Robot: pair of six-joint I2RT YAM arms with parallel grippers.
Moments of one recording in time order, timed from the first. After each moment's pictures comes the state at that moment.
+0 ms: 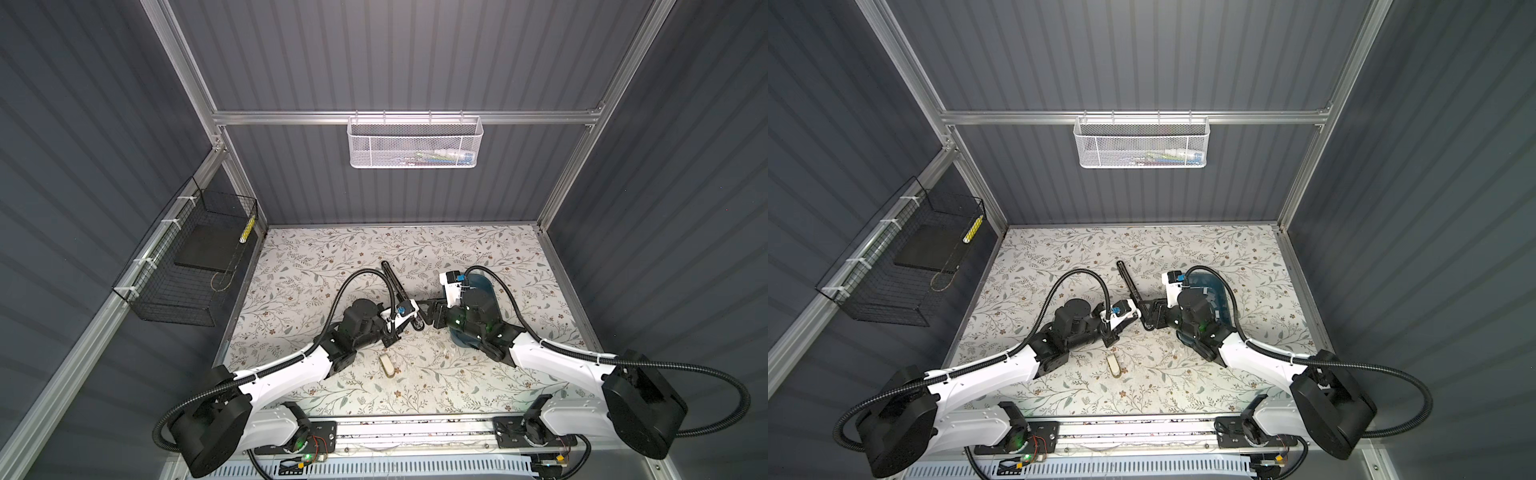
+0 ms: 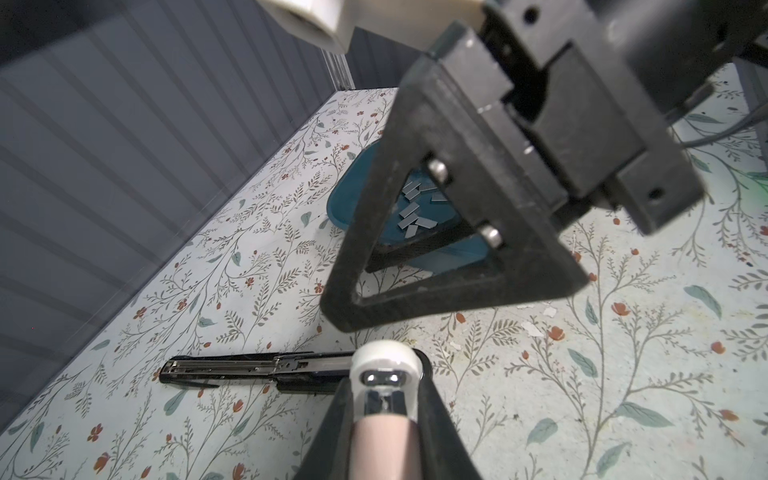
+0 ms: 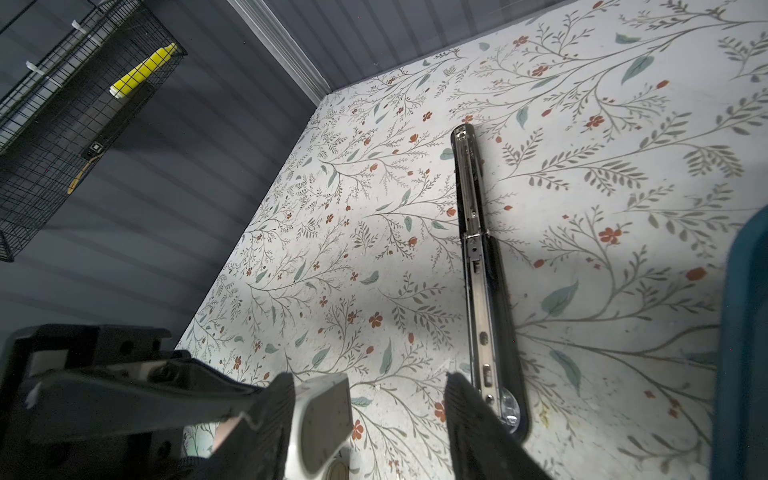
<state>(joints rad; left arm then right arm) -0.81 1.24 0.59 0.28 0.16 0.38 0.70 1.29 0.59 0.34 -0.16 0.59</state>
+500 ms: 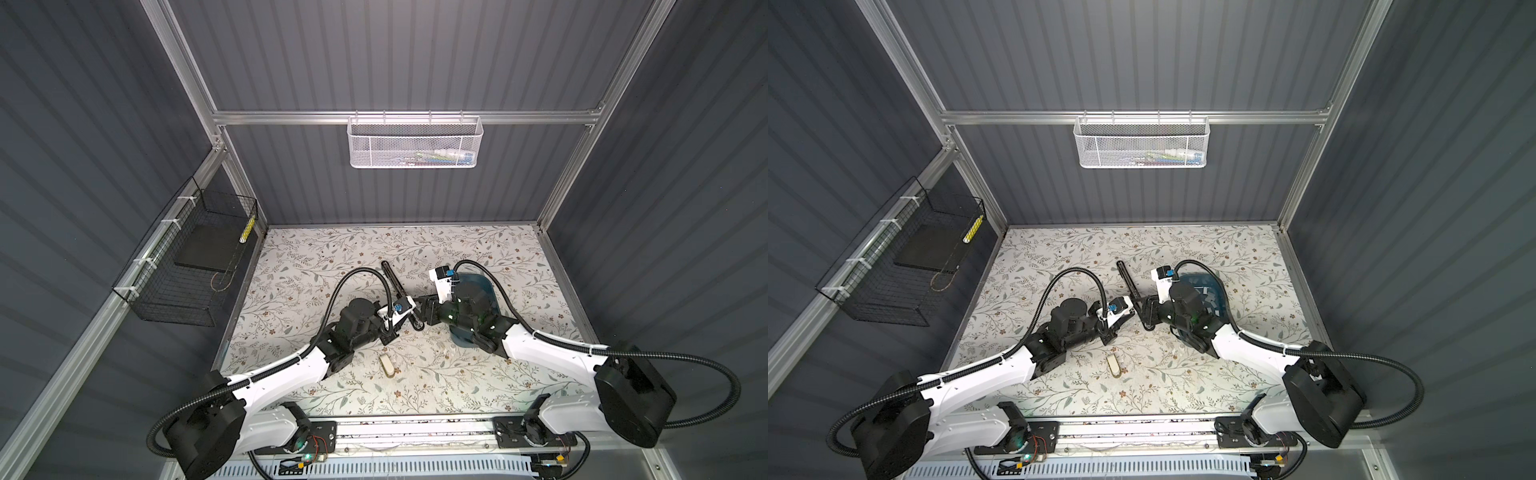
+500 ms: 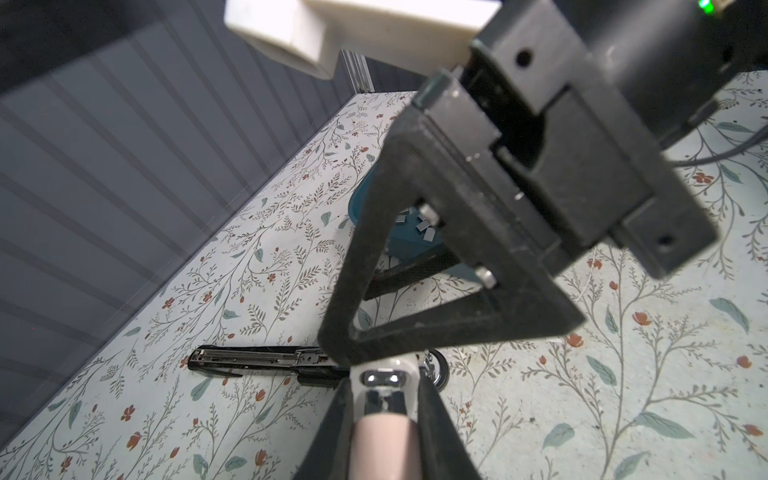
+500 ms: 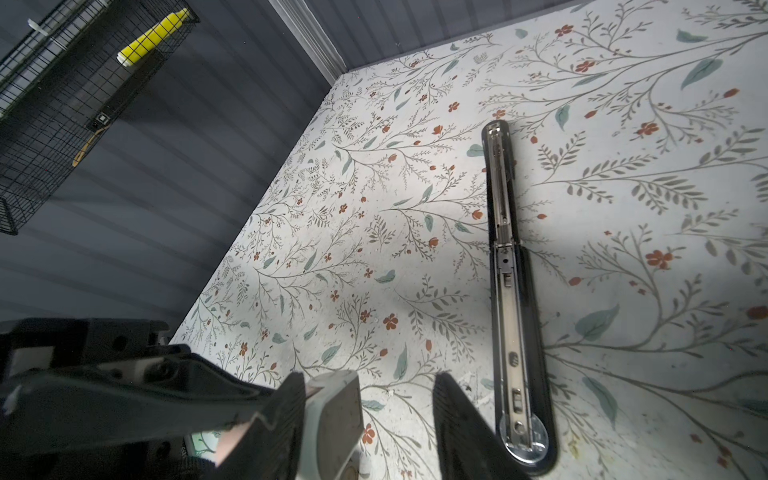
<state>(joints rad) -0.81 1.20 0.59 0.27 0.13 0.37 0.72 1.37 0.70 0.27 -0.20 0.54</state>
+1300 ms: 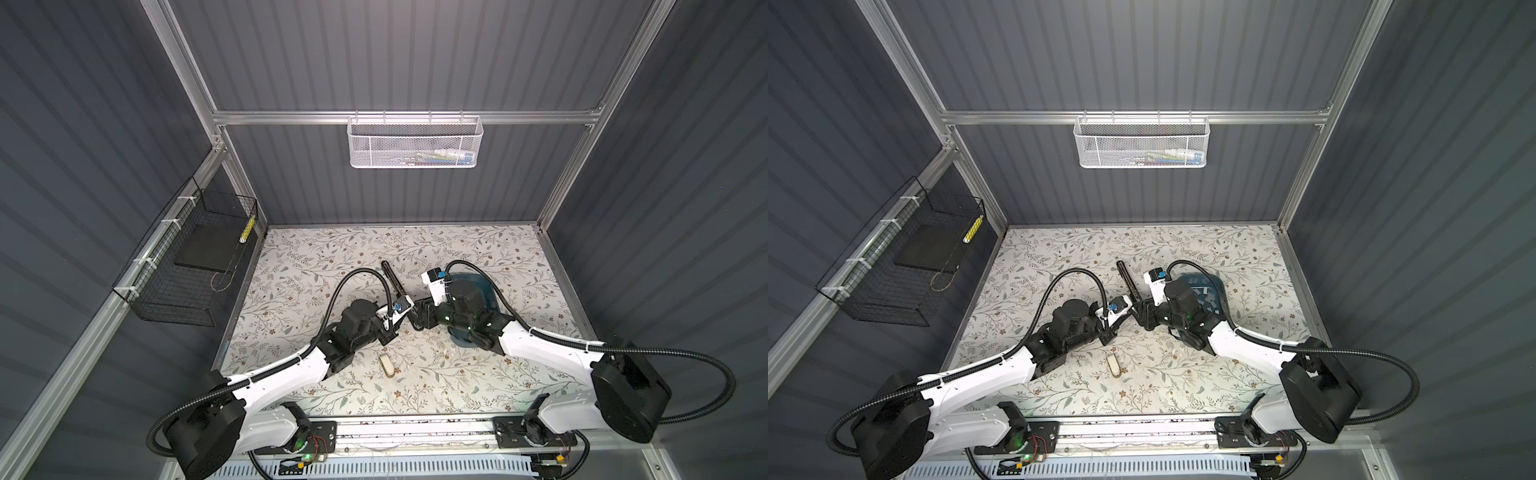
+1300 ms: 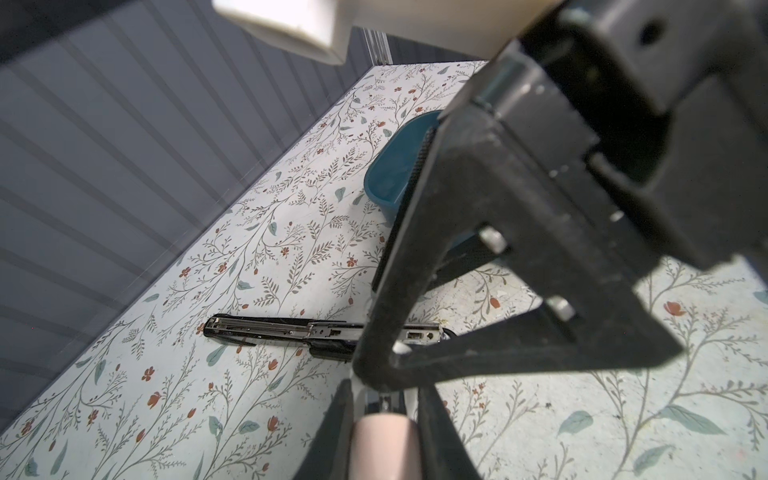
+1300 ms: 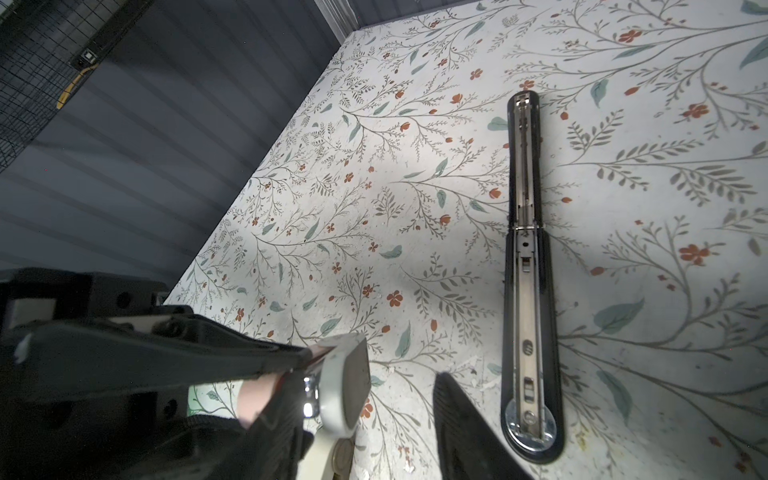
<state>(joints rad) -0.81 1.20 0.59 0.23 0.05 0.36 0.73 1.39 0.73 0.19 -0.24 0.47</state>
